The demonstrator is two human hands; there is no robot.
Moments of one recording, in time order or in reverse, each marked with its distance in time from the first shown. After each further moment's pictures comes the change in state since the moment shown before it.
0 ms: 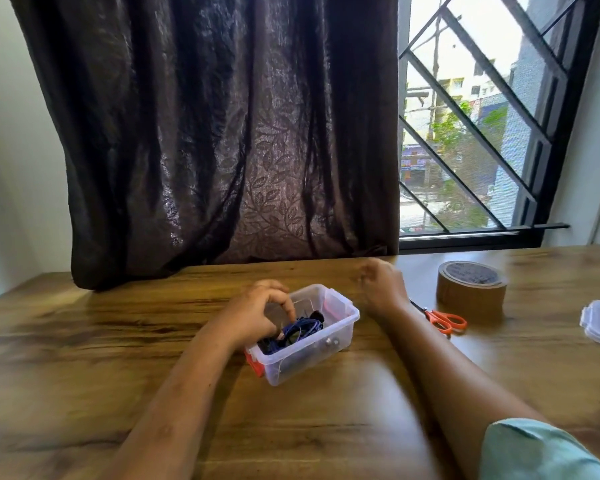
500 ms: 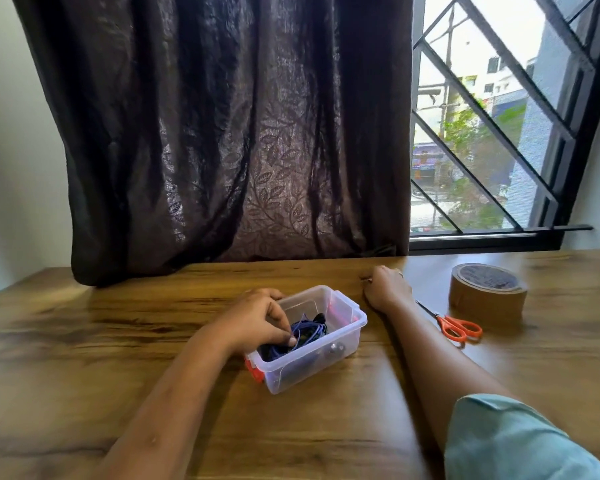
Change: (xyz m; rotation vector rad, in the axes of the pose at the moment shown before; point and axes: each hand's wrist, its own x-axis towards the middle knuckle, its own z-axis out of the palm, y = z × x) left_hand 0.004 -0.003 0.001 0.016 -0.079 -0.037; right_hand 0.032 0.020 0.026 -0.397 -0.179 0.144
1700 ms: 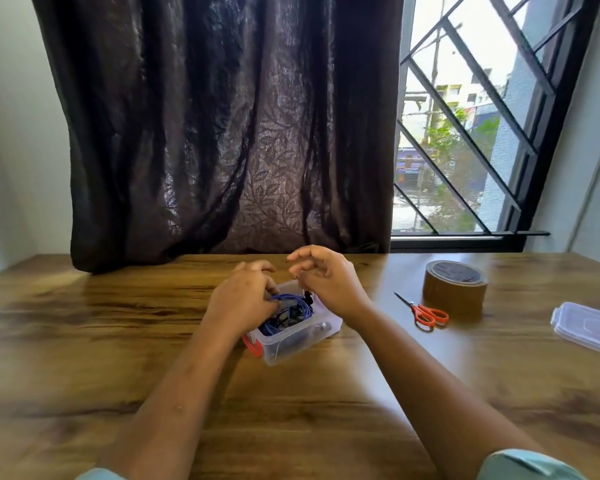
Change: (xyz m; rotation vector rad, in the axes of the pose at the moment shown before) left_hand -0.008 0.004 0.004 0.262 0.399 0.077; right_hand -0.127 -0.080 -0.059 0.860 -0.065 -0.500
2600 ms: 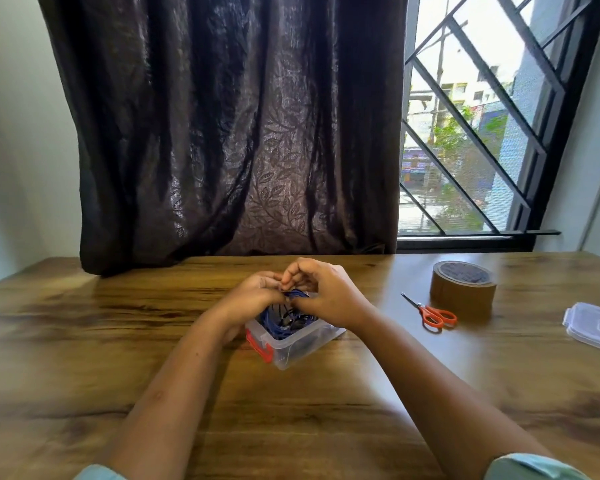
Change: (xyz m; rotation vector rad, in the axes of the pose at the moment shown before) left_hand 0.006 -0.006 0.000 -0.941 -0.312 -0.173; right_hand 0.000 0.005 0.006 -0.239 -0.206 -0.236
